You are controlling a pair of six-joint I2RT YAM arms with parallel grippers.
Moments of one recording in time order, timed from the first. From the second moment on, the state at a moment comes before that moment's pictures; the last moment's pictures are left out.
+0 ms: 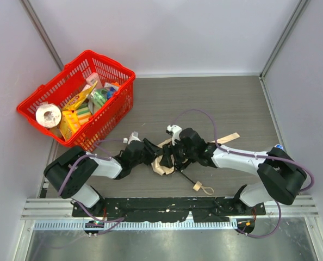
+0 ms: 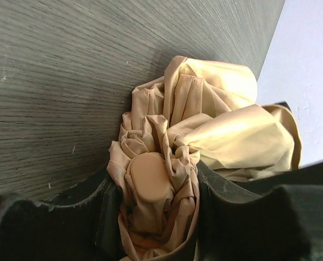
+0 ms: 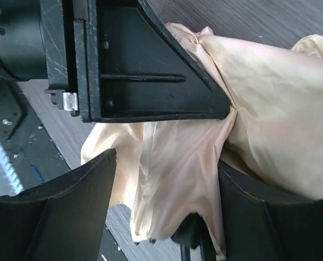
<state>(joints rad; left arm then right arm) -0.76 1.54 0.38 0.64 -0.02 -1.40 0.81 1.44 0.63 0.17 -0.35 0.38</state>
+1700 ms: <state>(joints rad) -0.72 1.47 0.53 0.18 -0.03 -1.48 1.18 1.66 0.79 0.02 0.44 0.12</state>
